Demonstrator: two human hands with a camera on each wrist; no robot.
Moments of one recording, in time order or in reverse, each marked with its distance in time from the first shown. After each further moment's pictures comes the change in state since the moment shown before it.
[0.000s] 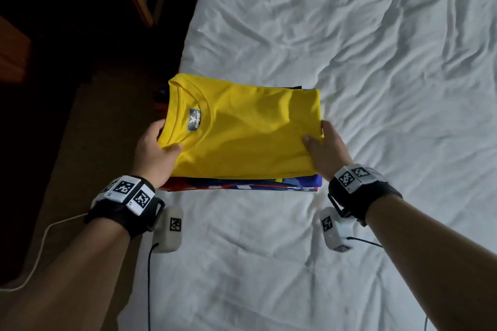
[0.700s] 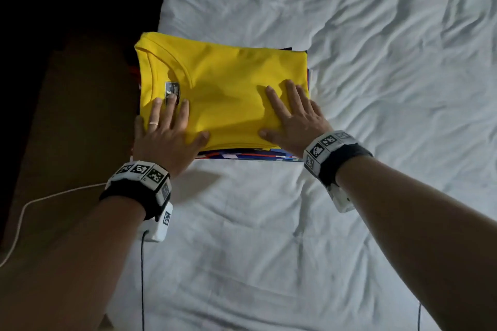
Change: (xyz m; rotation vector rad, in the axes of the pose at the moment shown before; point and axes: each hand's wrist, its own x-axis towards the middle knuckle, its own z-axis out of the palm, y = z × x) left_hand -0.019 -0.034 0.066 0.798 -0.144 0.307; right_hand 0.001 0.026 0.028 -0.895 -0.080 -0.569
